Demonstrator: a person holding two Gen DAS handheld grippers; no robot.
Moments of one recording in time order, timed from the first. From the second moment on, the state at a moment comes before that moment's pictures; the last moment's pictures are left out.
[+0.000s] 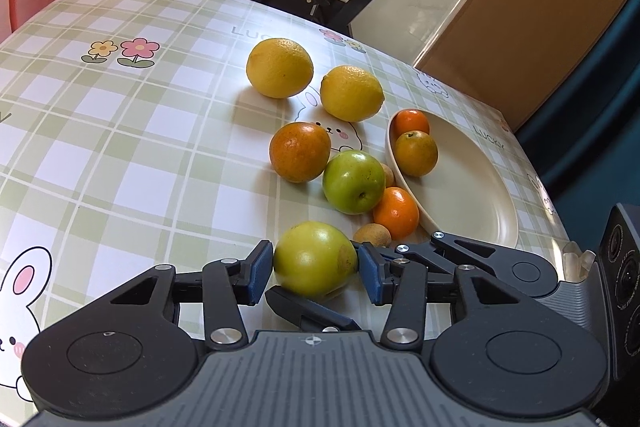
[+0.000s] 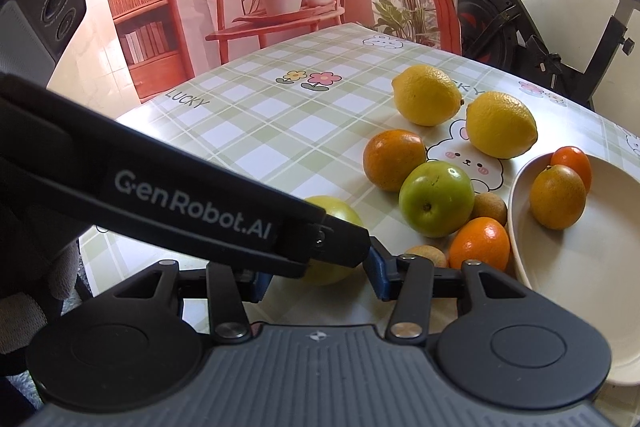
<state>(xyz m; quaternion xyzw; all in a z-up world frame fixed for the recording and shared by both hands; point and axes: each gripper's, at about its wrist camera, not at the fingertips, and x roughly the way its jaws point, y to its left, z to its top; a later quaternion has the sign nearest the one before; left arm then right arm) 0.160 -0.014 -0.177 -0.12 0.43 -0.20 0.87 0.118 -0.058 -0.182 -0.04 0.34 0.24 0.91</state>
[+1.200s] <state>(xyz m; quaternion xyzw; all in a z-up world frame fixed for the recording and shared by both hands) 0.219 -0.148 -0.163 -0.01 0.41 -0.28 0.87 0.122 -0.172 -0.163 0.06 0.31 0.10 0.95</state>
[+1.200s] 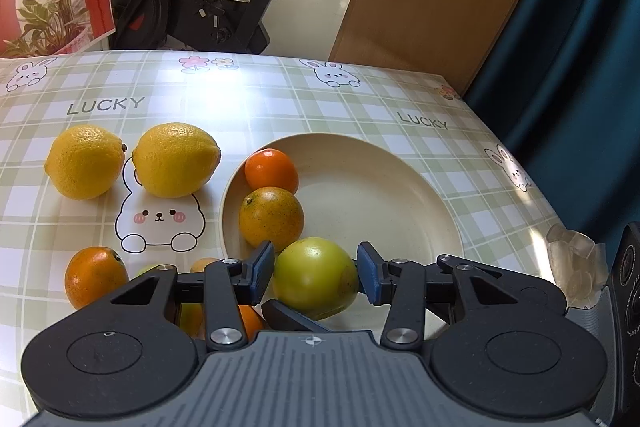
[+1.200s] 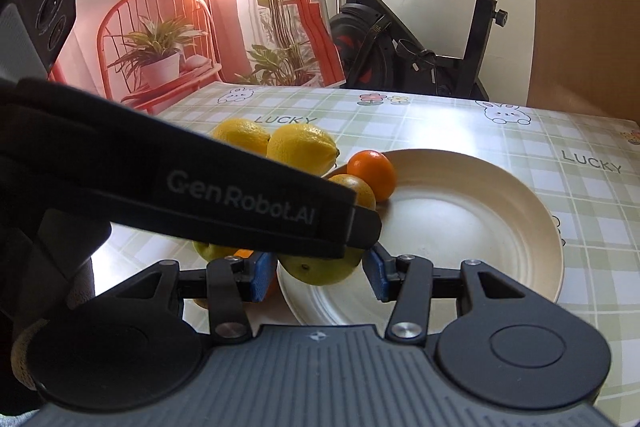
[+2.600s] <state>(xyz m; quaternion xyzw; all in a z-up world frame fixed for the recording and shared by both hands) 0.240 -0.134 -0.152 -0.03 0.40 -0.23 0.89 0.158 -0.171 -0.172 0.04 0.33 0.09 0.94</state>
